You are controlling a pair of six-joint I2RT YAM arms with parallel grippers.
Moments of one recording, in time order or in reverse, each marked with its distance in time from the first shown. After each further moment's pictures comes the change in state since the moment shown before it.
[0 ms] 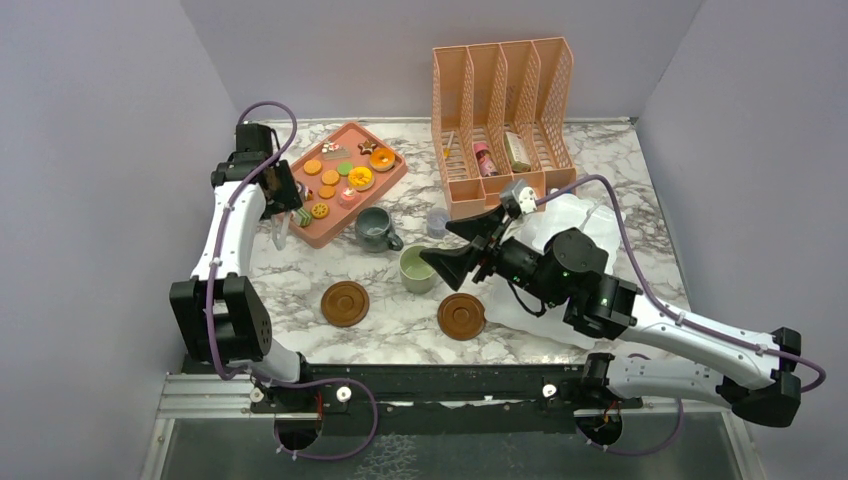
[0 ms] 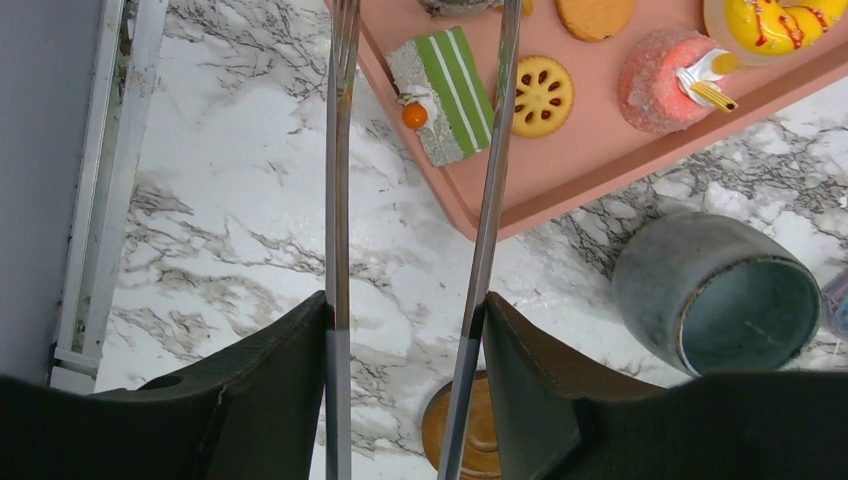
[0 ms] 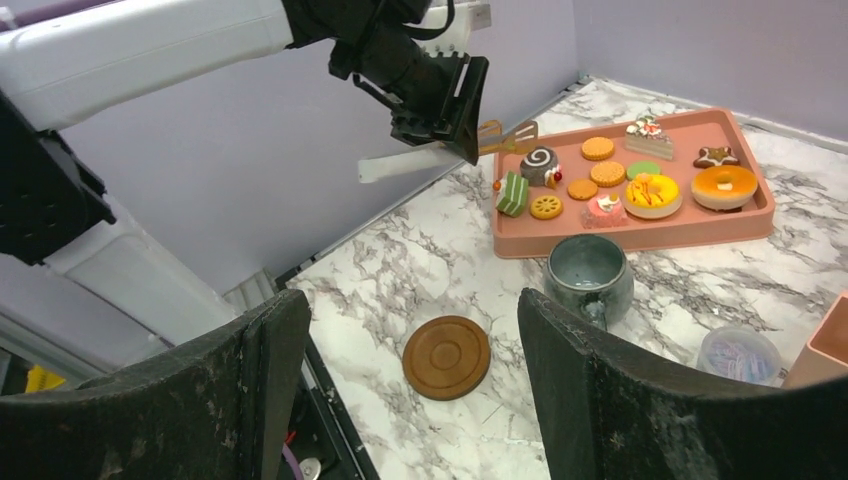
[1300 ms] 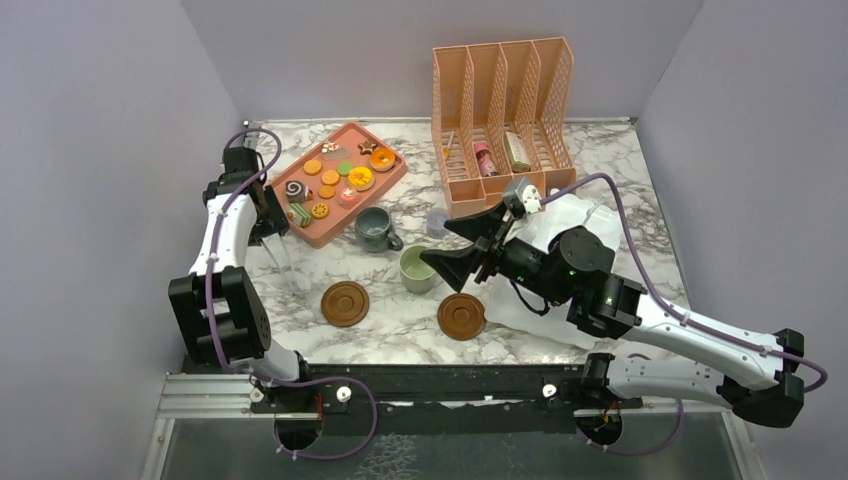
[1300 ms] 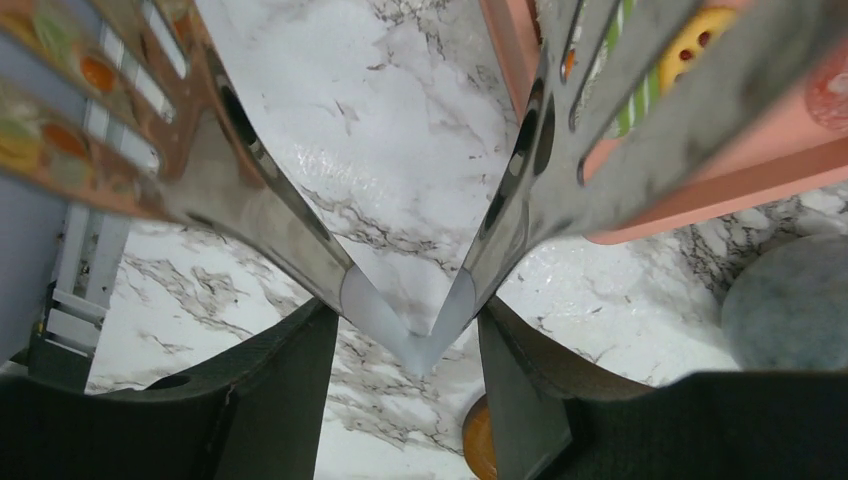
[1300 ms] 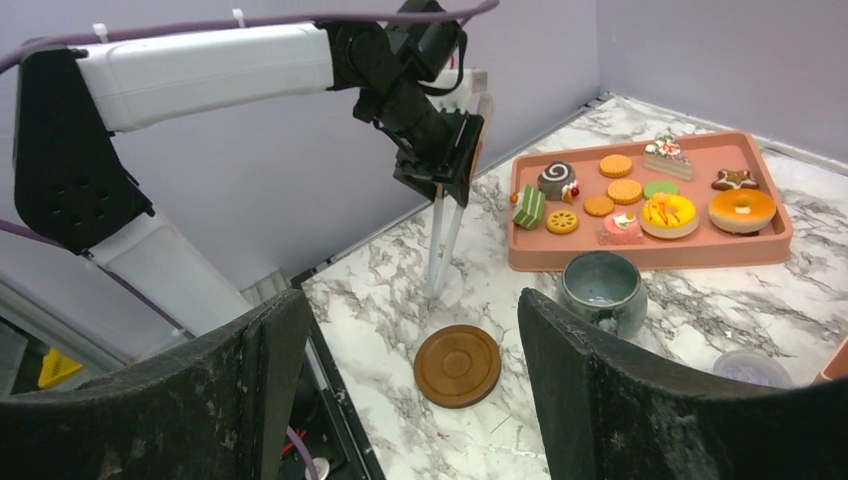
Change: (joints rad) left arm 0.113 0.032 -0.118 0.026 -0.017 -0.011; right arm 0.000 -0.007 0.025 -0.010 -0.043 -0.016
